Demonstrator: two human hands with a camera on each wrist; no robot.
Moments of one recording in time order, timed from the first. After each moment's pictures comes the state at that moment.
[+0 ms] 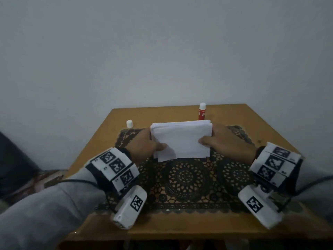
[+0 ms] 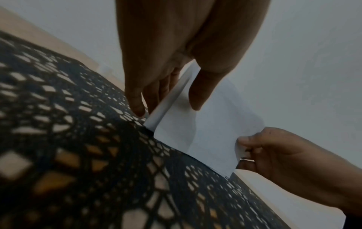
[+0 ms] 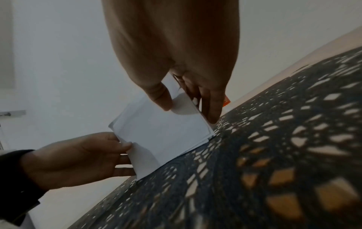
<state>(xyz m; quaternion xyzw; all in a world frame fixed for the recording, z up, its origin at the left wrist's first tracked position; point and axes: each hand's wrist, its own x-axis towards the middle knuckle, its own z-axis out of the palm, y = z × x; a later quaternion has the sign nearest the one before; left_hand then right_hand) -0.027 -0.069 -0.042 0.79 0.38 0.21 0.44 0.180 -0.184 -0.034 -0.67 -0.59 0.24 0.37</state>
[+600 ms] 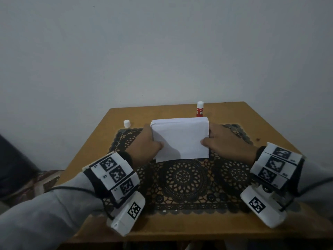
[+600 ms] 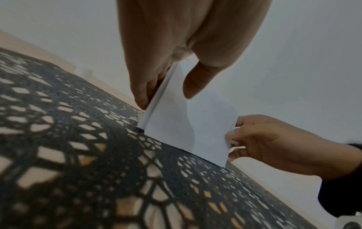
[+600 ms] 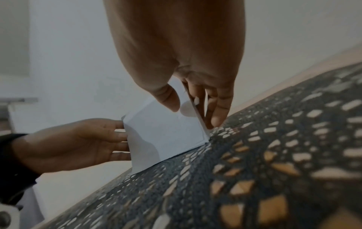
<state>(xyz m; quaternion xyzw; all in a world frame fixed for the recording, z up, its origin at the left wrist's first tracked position) -0.018 -0.075 -0.045 0.80 0.41 0.23 0.37 0.192 -0.183 -0.042 -0.70 -0.61 0.20 0.31</state>
